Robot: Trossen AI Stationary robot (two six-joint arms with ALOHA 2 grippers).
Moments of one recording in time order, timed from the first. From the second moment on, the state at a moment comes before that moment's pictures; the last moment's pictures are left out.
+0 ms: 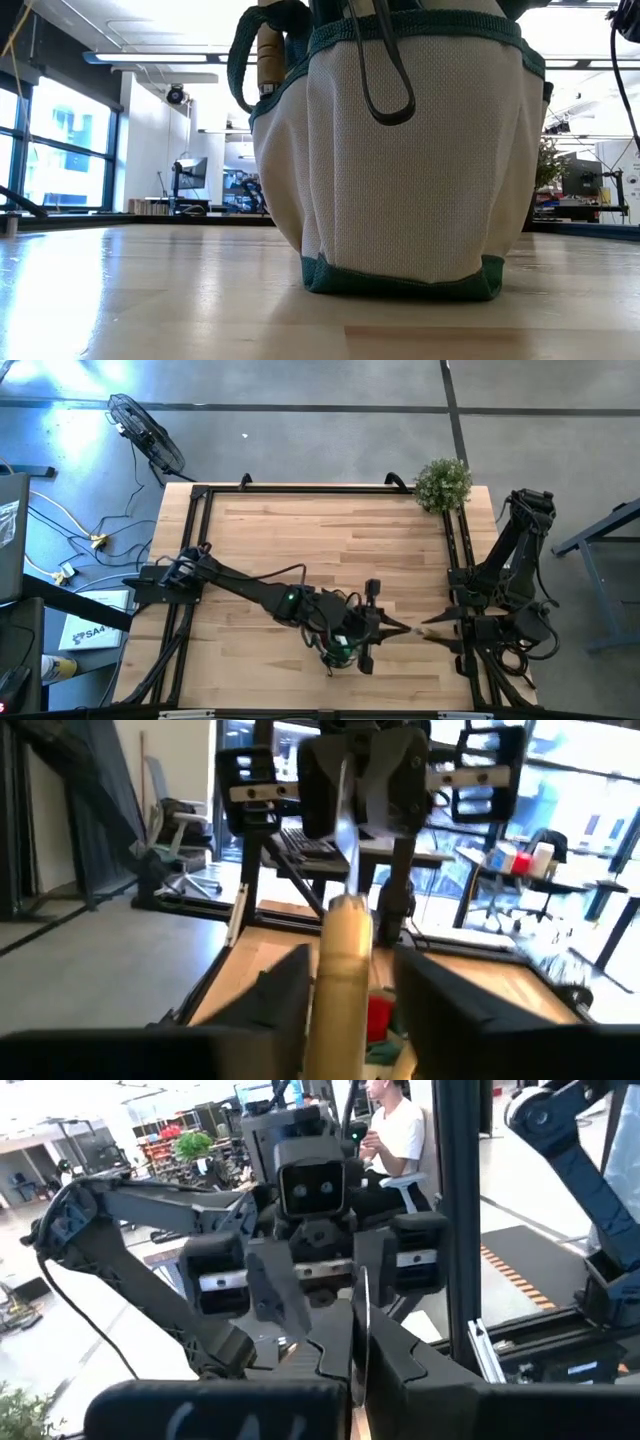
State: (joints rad) left arm -0.38 2.06 2.05 0.01 -0.29 0.20; right arm 1.20 0.98 0.66 0.33 1.17 -0.11
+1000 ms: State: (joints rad) left arm -0.39 2.06 2.05 -0.03 -0.26 0.19; right arm 1.07 0.98 0.66 0.13 0.89 0.16
